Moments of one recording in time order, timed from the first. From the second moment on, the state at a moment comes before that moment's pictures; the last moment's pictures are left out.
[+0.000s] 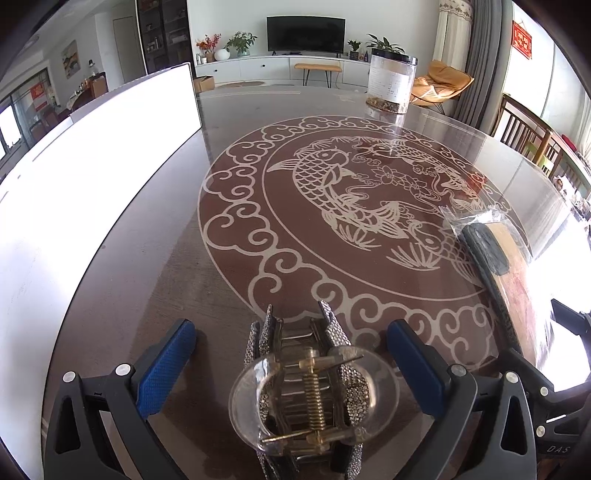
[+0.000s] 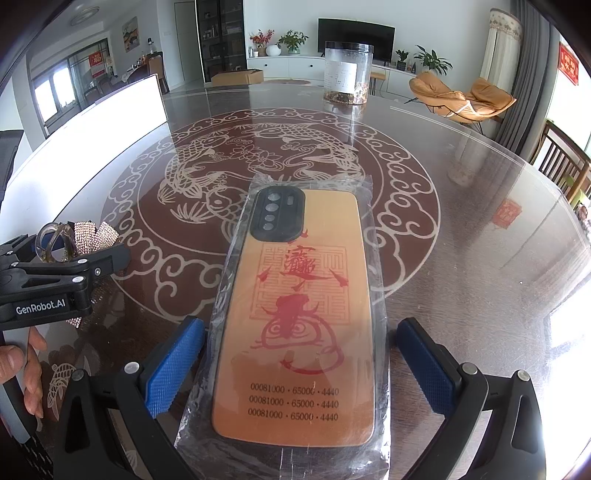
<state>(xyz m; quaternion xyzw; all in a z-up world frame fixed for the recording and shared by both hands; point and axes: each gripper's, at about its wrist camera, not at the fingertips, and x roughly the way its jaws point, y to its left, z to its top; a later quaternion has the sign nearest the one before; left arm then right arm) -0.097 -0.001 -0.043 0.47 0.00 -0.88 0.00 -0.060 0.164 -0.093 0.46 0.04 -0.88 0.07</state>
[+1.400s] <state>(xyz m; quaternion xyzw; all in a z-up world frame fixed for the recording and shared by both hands) -0.106 -0.003 -0.044 0.46 0.01 -0.89 0.02 -0.060 0.165 -0.094 0.46 0.05 -0.88 0.07</state>
